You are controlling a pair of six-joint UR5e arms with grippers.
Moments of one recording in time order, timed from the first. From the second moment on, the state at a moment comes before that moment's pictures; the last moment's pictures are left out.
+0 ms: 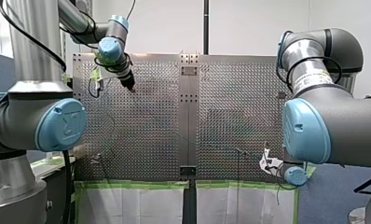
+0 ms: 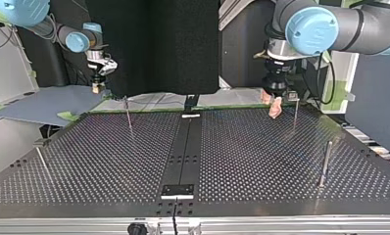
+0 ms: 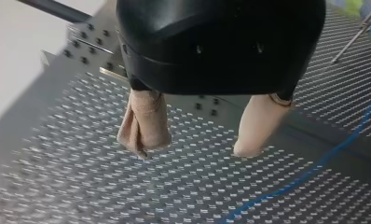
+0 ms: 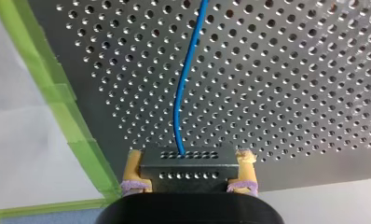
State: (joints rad) left arm -0.18 -1.45 -1.92 -3.23 -1.72 -1.83; right arm 1.62 -0.61 1.82 -1.10 1.37 1.79
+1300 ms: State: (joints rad) left arm -0.59 -1.86 -2.05 -2.82 -1.90 -1.96; right arm 1.63 -0.61 1.84 -1.13 1.37 1.77
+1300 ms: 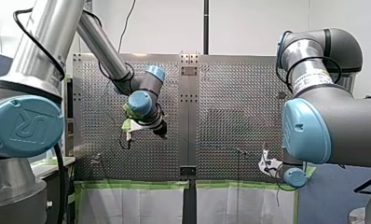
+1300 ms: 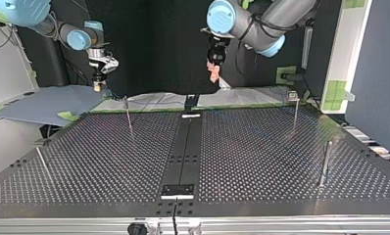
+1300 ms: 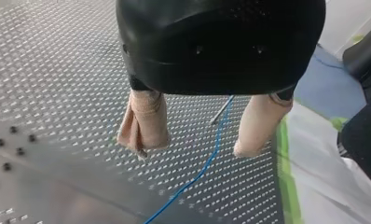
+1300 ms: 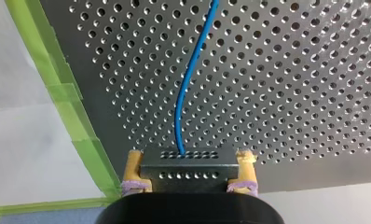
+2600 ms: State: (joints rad) left arm -0.69 -2.14 -1.92 -2.41 -1.66 -1.75; right arm 1.67 -0.61 1.84 -1.08 1.36 1.71
